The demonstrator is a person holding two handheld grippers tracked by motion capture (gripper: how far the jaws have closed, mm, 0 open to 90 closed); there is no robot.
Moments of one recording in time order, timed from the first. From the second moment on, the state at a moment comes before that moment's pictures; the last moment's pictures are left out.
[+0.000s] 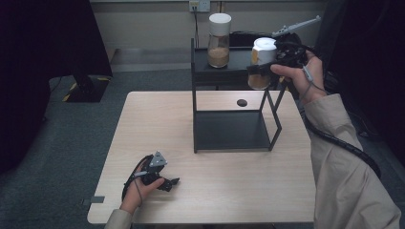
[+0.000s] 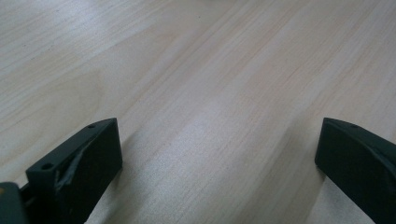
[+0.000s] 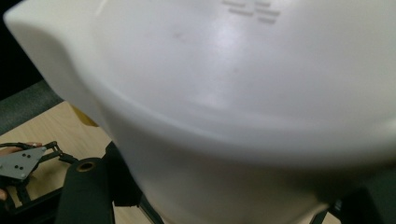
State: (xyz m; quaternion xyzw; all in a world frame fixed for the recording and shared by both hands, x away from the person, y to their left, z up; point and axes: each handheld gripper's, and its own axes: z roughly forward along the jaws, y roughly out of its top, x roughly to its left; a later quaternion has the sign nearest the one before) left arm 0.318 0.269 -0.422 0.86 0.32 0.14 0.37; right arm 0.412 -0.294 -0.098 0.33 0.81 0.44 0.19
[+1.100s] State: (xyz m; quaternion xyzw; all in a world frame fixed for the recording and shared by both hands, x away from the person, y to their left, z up) left arm 0.318 0.269 -0.422 0.86 0.32 0.14 0.37; right arm 0.444 -0.278 -0.067 0.35 0.79 0.44 0.23
